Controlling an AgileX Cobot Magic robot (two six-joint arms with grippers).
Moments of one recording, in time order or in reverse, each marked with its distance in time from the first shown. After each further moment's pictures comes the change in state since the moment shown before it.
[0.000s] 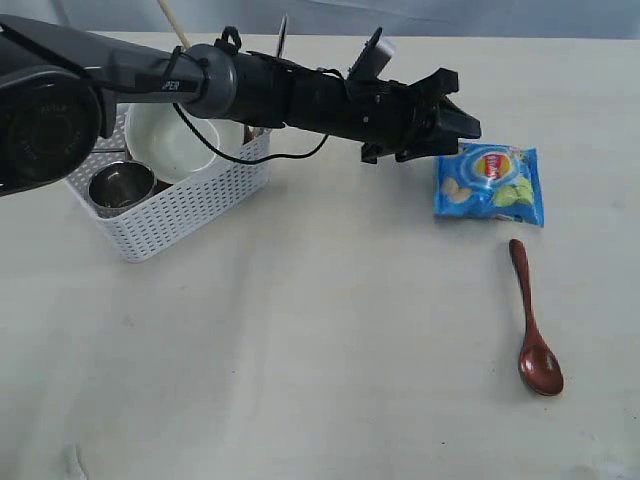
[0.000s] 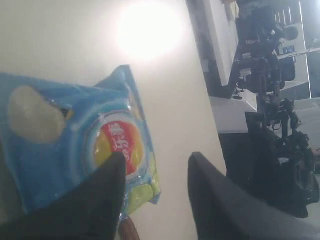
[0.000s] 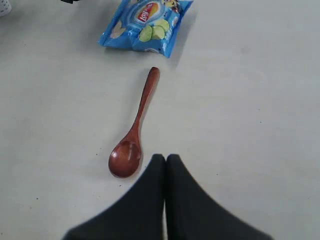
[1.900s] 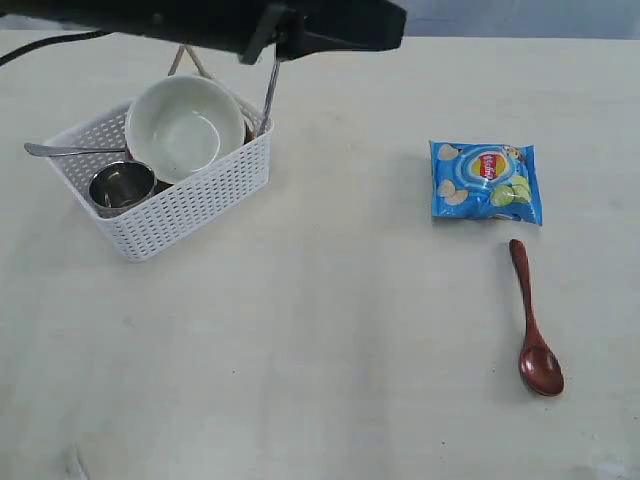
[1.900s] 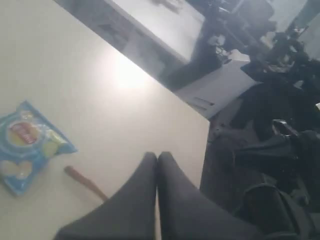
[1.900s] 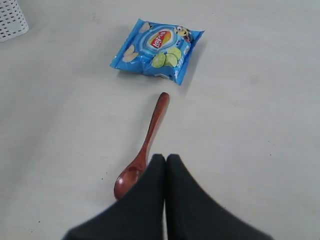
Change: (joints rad) left arm 0.100 -0.955 0.716 0.158 0.050 0.364; right arm 0.000 0.000 0.033 0.010 -0.122 -0.044
